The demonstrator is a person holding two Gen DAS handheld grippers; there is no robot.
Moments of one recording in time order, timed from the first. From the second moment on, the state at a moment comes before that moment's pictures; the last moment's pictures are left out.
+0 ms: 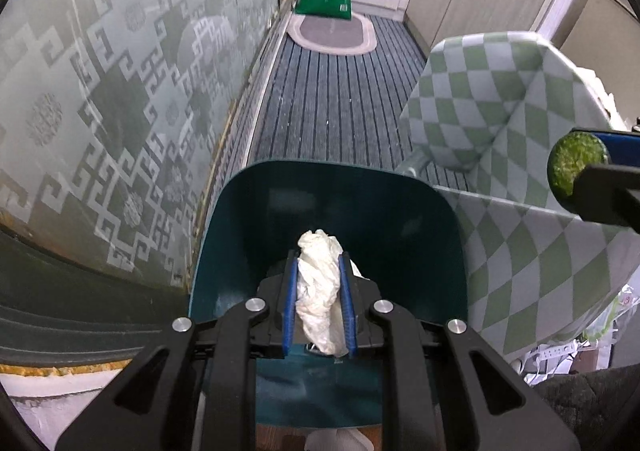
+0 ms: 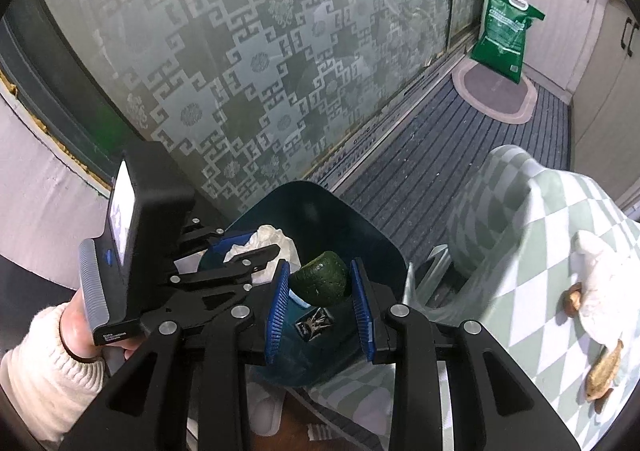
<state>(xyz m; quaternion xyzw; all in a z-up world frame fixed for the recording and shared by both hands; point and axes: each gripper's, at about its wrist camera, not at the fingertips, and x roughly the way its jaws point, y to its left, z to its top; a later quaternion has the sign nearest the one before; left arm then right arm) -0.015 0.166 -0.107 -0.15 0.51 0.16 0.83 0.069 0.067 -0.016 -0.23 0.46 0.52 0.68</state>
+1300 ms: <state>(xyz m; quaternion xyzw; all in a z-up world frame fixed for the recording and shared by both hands) -0.074 0.168 0.017 -0.20 0.15 0.16 0.96 0.041 0.078 -0.041 -0.26 0.47 0.55 0.64</state>
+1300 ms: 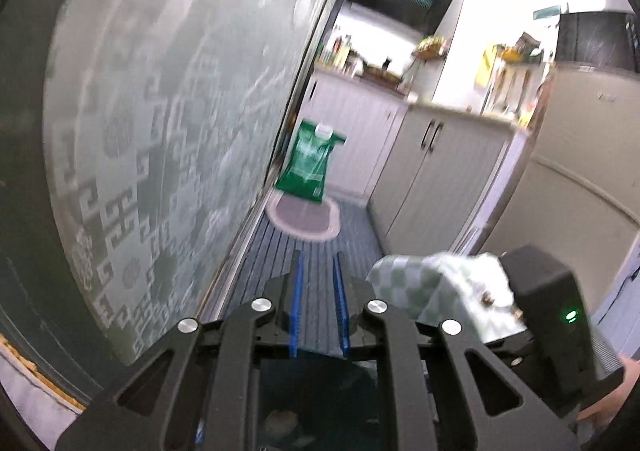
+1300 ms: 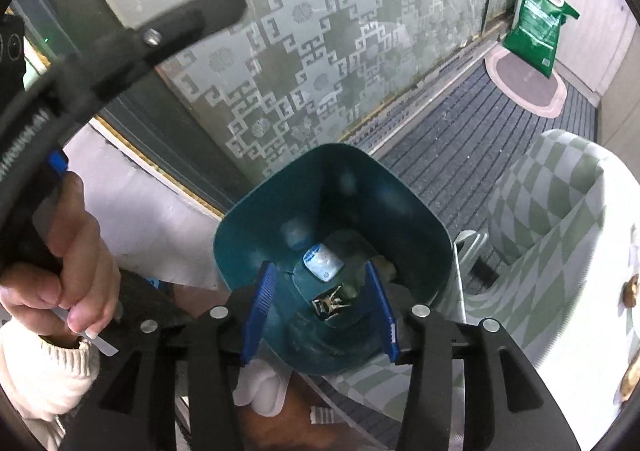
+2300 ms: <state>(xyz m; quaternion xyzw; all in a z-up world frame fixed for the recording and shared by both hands) -0.015 0.094 0.033 -0.17 0.15 0.03 0.97 0.145 -0.083 0.045 -0.14 0.37 0.44 0.80</state>
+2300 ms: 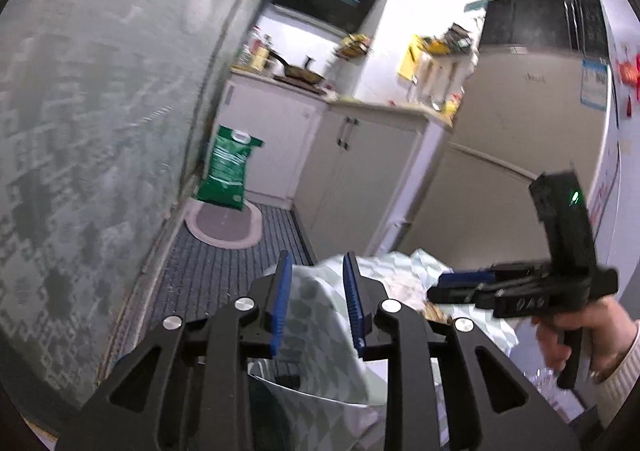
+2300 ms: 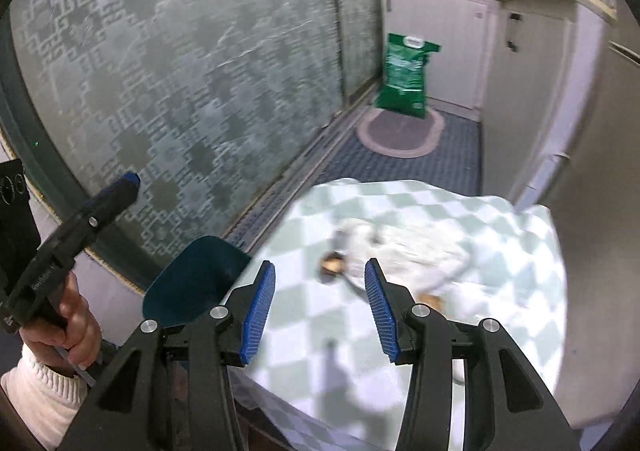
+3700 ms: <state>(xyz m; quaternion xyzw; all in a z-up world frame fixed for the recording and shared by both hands) 0.101 -0.004 -0.019 -0.02 0.33 0.00 0.94 0.170 -0.180 -0.007 -0.19 0.37 0.40 0.82</state>
